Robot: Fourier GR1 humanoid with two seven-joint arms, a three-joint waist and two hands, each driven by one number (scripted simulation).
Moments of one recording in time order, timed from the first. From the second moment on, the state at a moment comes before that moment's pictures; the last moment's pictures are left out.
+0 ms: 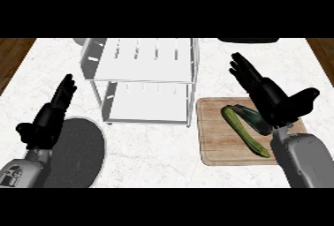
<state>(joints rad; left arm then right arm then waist) -0.16 0.42 -0.15 -1.41 0.17 0.17 -0.12 -0.36 -0.27 0.13 -1.51 -0.23 0.12 0.13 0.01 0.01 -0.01</state>
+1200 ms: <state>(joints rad) 0.05 0.23 -0.23 -1.37 0.11 0.32 -0.01 -0.62 -0.67 -0.06 -0.97 -0.07 0.33 0.20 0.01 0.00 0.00</state>
